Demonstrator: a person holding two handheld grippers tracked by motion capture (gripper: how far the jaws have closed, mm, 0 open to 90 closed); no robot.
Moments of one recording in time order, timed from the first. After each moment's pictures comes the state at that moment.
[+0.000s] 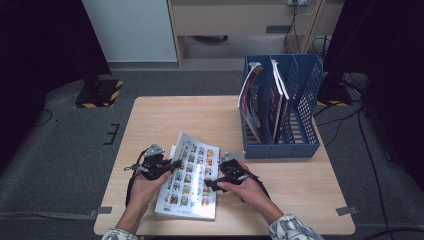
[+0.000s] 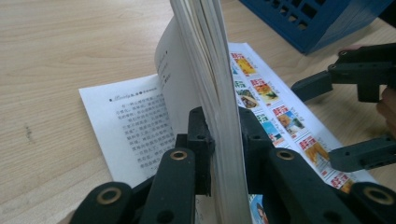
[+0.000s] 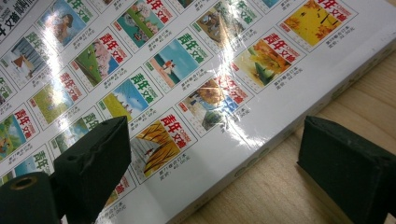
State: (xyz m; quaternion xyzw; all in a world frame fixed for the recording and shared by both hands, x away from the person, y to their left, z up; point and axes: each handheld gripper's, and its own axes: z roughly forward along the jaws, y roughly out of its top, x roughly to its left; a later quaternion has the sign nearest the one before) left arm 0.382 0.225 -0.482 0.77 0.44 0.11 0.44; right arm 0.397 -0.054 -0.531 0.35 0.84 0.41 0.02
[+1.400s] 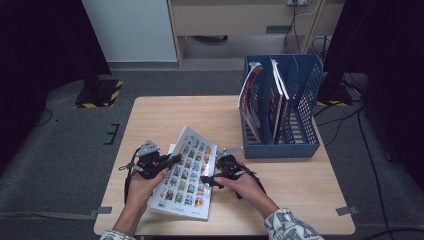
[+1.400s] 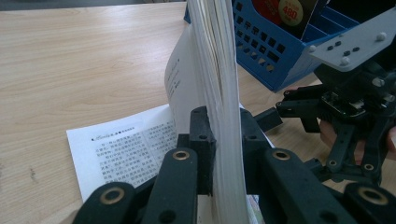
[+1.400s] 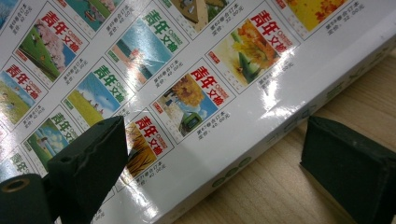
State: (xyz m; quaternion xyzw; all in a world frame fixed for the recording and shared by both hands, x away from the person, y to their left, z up) left arm 0.371 0.226 -0.453 0.75 0.42 0.13 0.49; right arm 0.411 -0.045 -0.532 0.37 0.83 0.42 -0.02
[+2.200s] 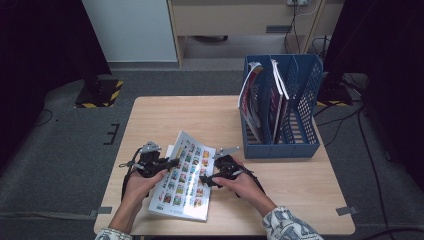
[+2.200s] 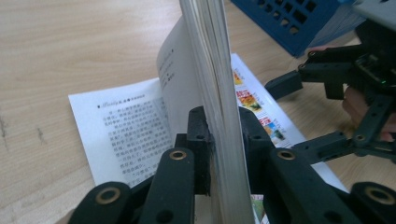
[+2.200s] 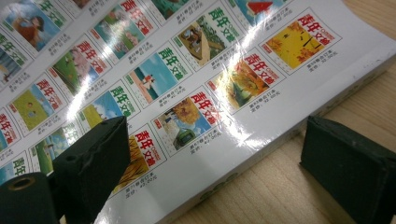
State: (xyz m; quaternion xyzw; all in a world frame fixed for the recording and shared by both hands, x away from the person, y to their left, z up) left arm 0.387 0.236 -0.474 0.78 0.45 0.08 0.43; right arm 0.413 -0.038 -0.533 0.34 0.84 0.41 0.01
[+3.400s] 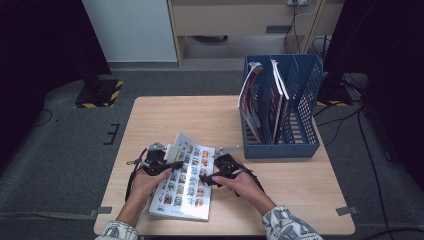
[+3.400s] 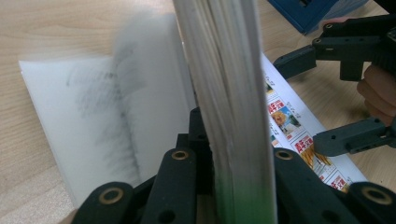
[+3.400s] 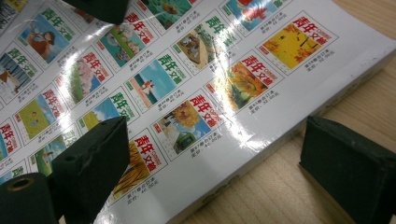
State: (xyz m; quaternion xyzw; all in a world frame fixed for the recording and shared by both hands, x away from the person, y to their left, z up) left arm 0.402 0.228 -0.495 0.79 0.44 0.05 0.42; right arm 0.416 -0.038 -0.533 0.35 0.84 0.41 0.01
